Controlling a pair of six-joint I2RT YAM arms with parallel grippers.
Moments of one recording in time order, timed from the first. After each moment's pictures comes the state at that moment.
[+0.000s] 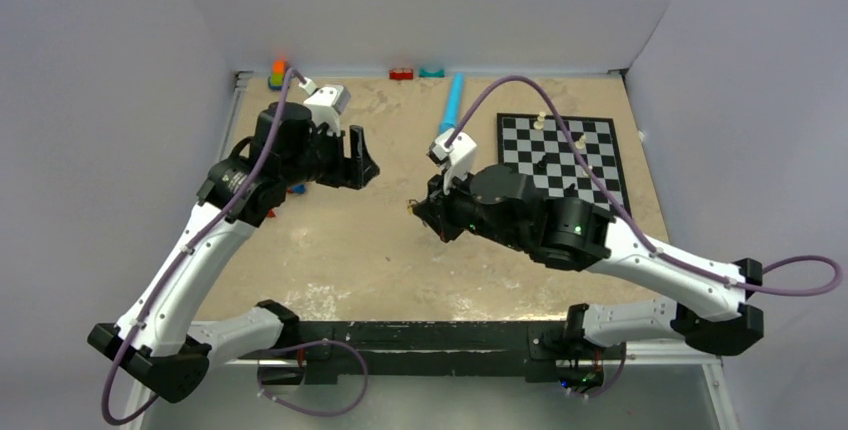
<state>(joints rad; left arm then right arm) -0.50 1.09 1.38 -0.83 0.14 -0.33 1.24 1.15 1.40 -0.60 0.31 0.34</state>
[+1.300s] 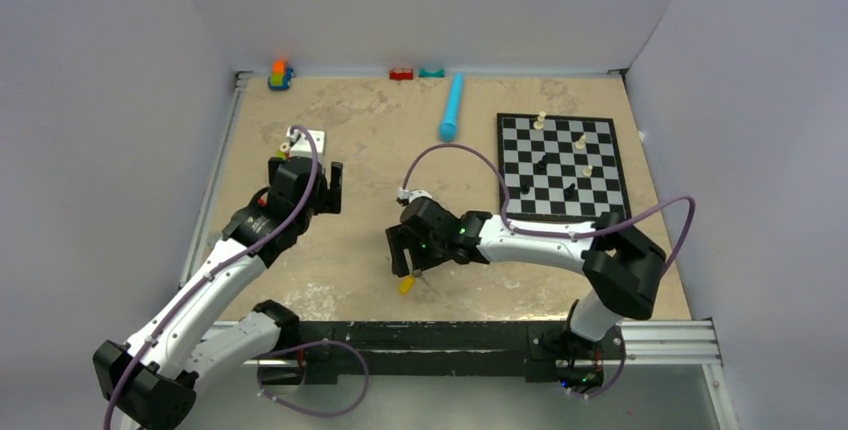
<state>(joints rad) -0.50 0.90 0.85 -0.59 -0.49 -0.20 1.09 1.63 1.01 -0.33 0.03 0.70</state>
